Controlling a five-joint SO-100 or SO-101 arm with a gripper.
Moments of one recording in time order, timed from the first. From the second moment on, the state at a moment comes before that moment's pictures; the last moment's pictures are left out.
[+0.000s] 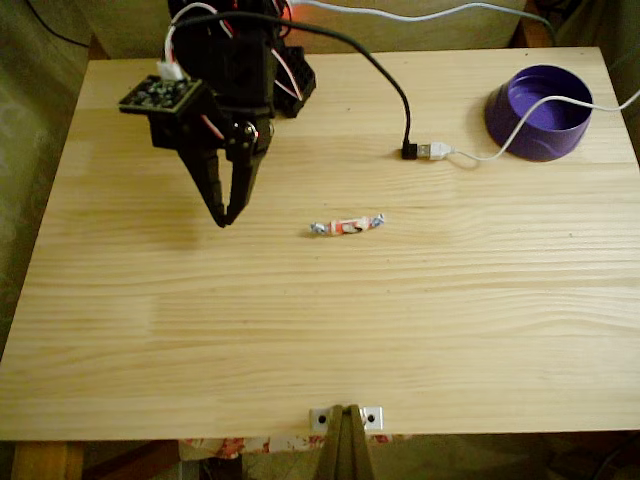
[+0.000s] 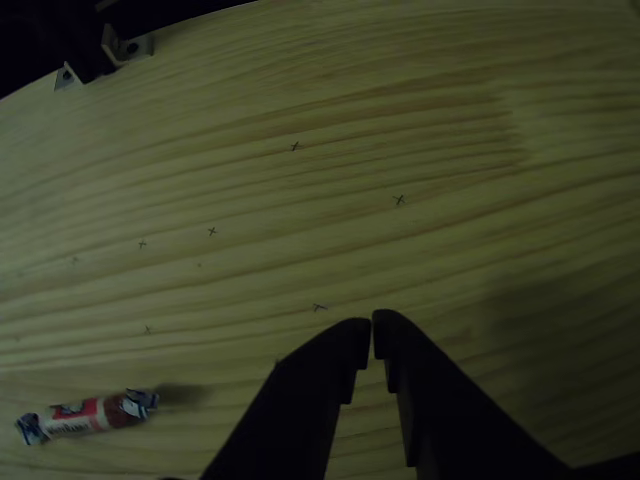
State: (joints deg) arm 3.4 180.2 173.9 49.8 -1.8
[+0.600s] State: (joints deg) arm 3.1 180.2 170.2 52.9 -10.3
